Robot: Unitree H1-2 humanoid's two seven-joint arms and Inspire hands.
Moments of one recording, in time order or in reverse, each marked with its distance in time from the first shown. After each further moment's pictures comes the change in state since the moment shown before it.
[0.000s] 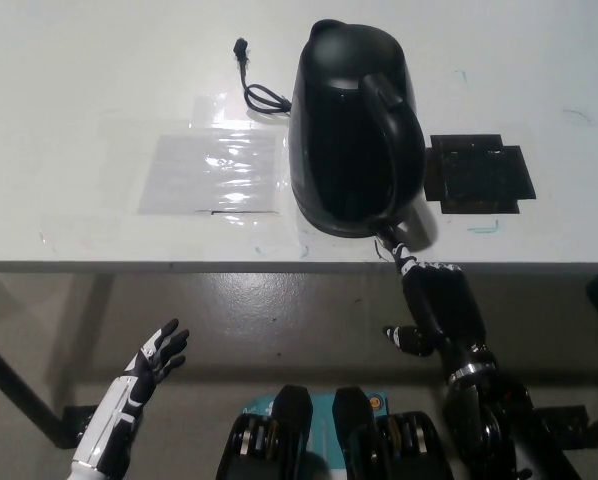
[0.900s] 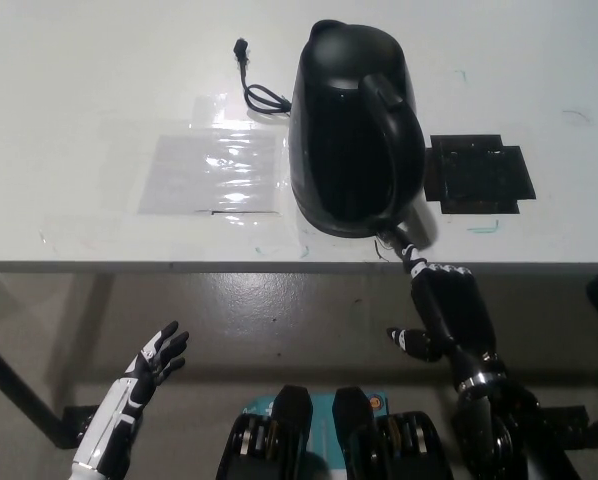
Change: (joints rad) left_arm 0.002 0.000 0.000 0.008 0.000 0.001 0.000; right_arm 0.051 0.000 -0.025 -0.083 -0.003 -0.006 0.015
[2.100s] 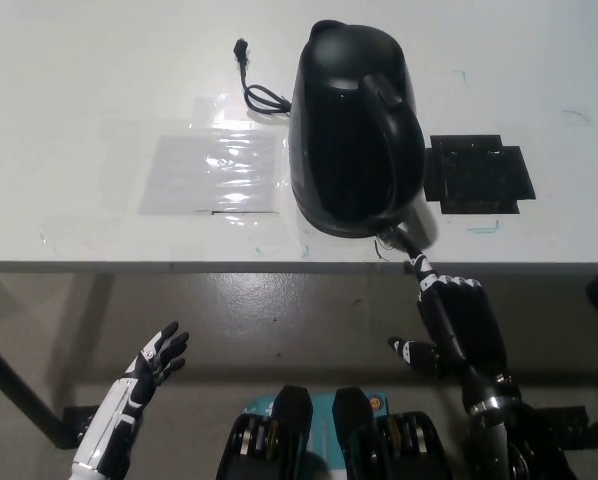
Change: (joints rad) left_arm 0.000 0.000 0.000 0.002 0.000 0.001 0.000; right_arm 0.082 0.020 -0.047 -0.109 -0.002 -0.060 -0.002
